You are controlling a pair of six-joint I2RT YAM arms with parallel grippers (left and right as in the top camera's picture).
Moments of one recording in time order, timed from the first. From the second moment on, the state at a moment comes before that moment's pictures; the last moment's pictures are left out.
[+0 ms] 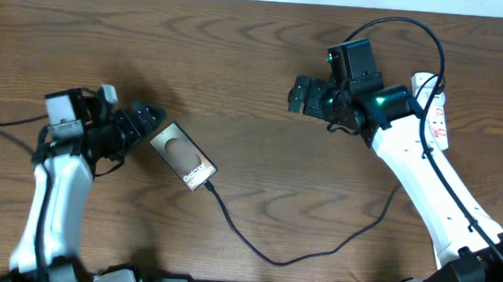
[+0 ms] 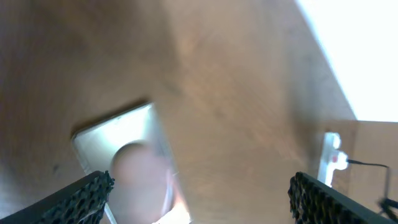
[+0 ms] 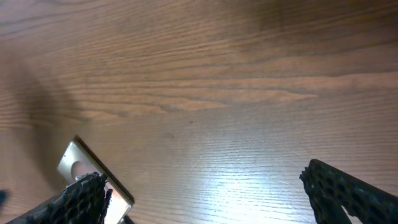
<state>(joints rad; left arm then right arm) 0.31 1.34 0.81 -0.44 0.64 -0.46 0.40 1.62 1.41 -0.79 -0.09 0.58</state>
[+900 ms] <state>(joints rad) 0.31 1.03 0.82 -0.39 0.61 -0.43 -0.46 1.64 2.06 -1.34 -0.43 0.14</state>
